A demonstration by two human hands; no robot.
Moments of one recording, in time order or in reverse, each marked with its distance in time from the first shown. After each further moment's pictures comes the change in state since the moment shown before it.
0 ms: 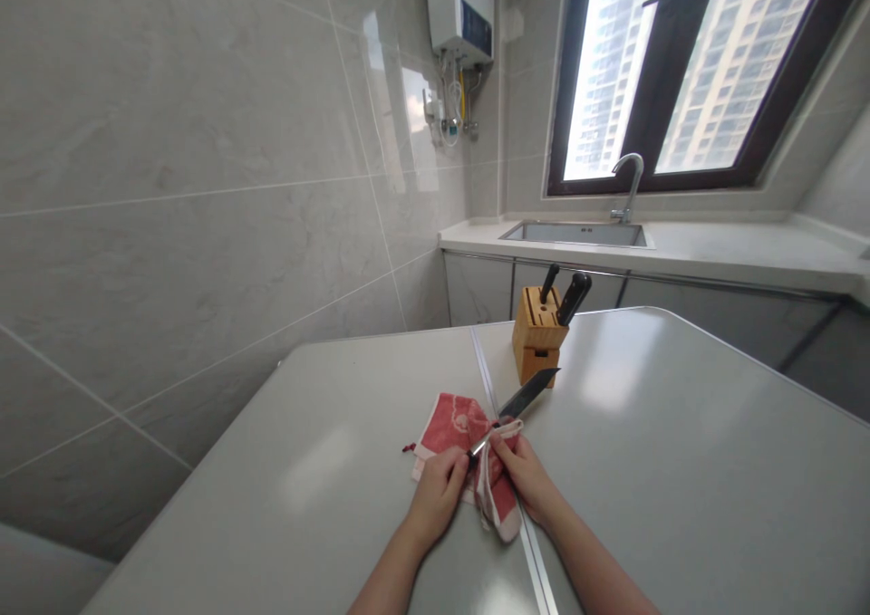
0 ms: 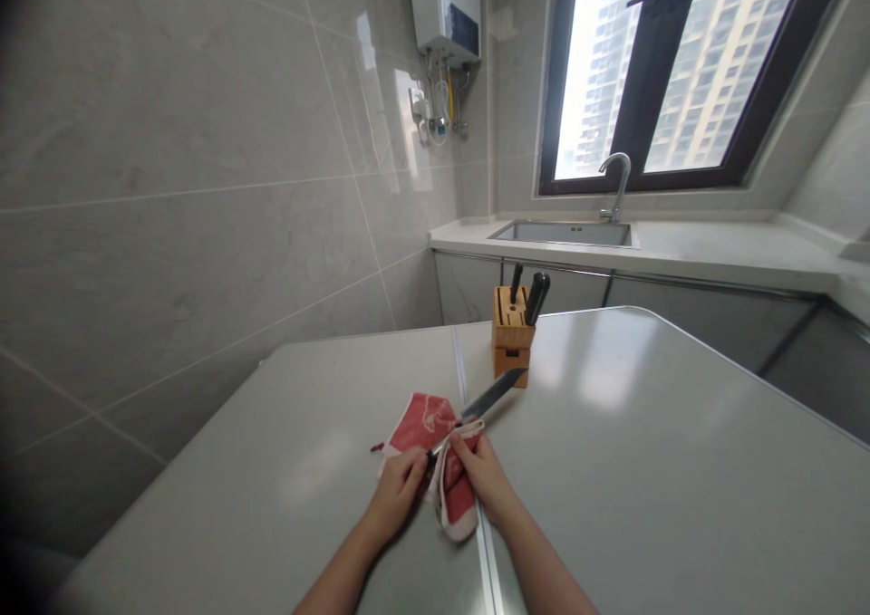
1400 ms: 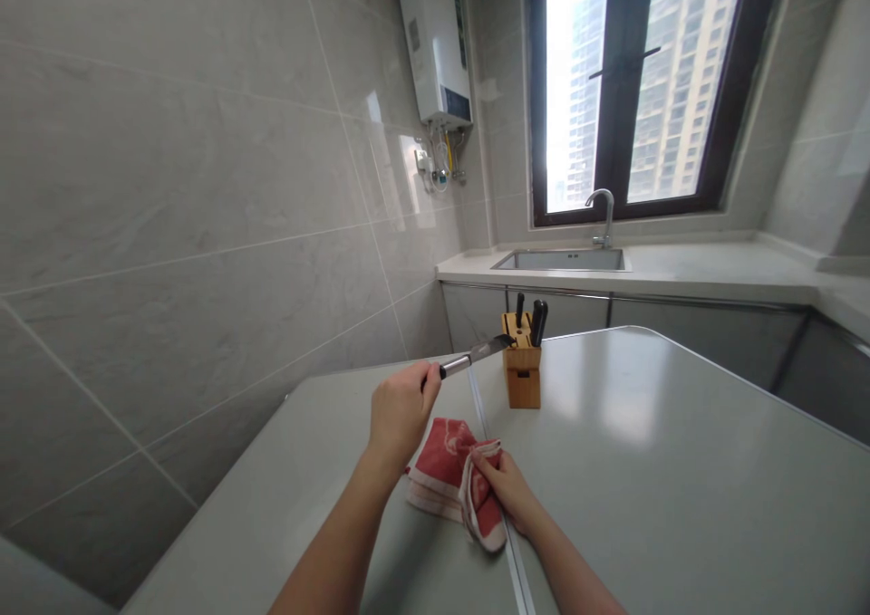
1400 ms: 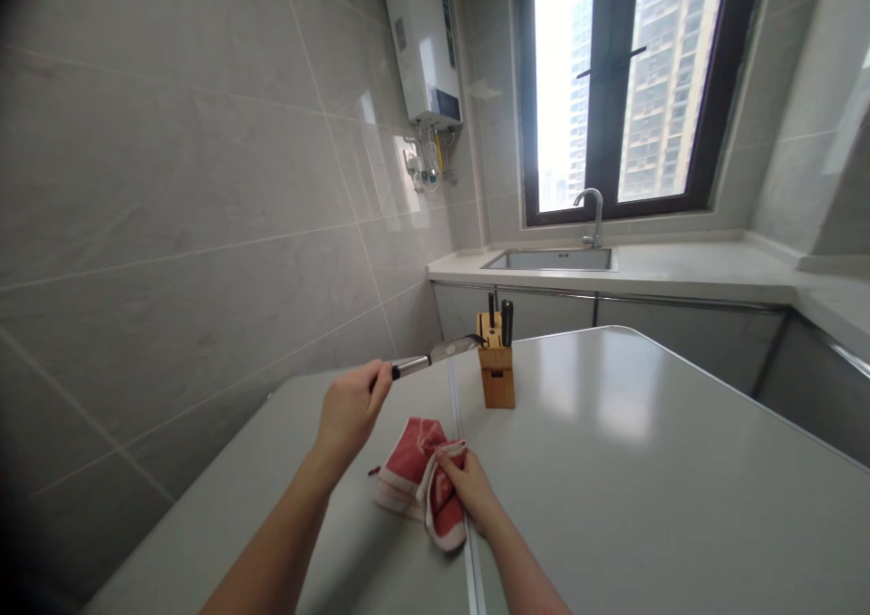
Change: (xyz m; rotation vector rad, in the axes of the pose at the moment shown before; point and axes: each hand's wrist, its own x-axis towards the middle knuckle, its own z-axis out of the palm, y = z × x) left_hand 0.061 0.191 -0.088 0.821 0.391 0.118; right_hand 0.004 0.000 -0.011 -0.093 -0.074 -0.091
